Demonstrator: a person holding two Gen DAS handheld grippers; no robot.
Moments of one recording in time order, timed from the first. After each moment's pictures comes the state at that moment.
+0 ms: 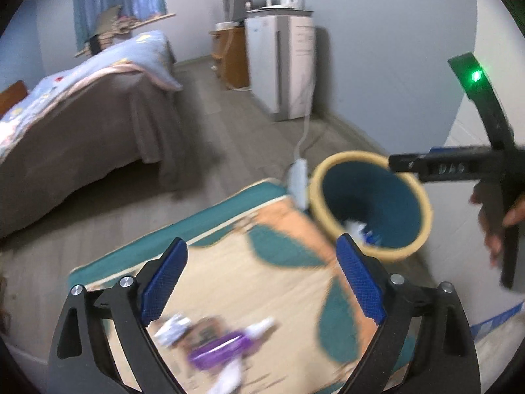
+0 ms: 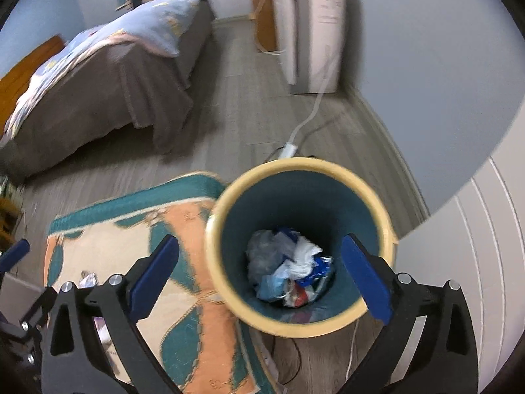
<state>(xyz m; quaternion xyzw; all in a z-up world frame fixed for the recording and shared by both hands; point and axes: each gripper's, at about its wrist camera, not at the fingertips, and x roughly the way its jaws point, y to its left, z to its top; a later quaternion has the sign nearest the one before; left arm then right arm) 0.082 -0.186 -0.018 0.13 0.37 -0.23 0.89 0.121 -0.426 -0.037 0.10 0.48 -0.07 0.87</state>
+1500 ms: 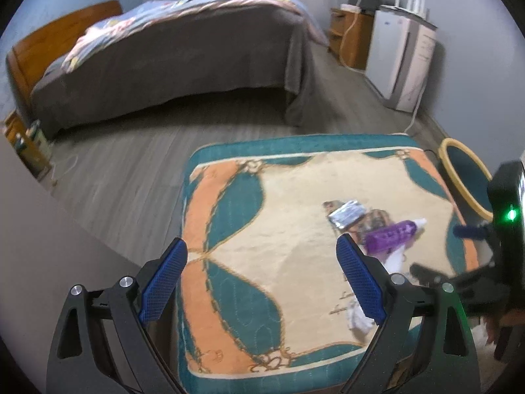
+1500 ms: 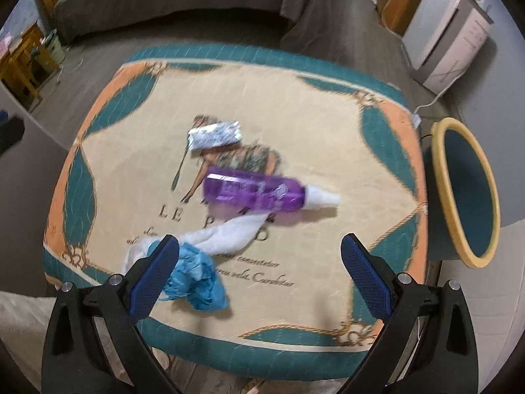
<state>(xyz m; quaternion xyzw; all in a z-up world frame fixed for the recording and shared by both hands) 0.037 0.071 -0.061 0.03 0.44 -0.04 0.90 0.063 -0.133 -0.134 -0.07 0.58 0.08 0.80</state>
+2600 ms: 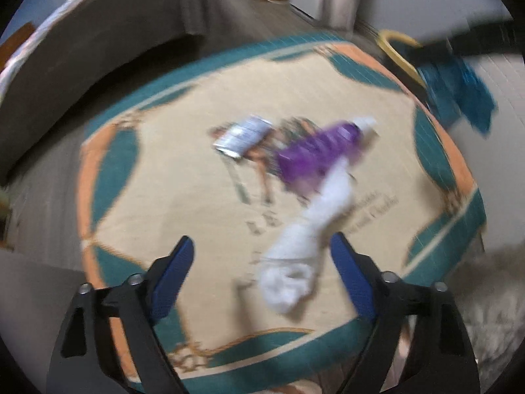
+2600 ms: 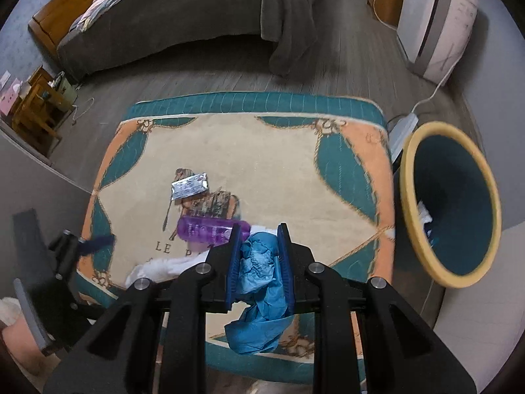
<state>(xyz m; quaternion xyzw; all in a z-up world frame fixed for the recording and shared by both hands) 0.028 -0.045 -0.149 0.14 0.53 -0.18 0.81 0.102 -0.219 -0.076 0.01 0.57 0.10 0.82</state>
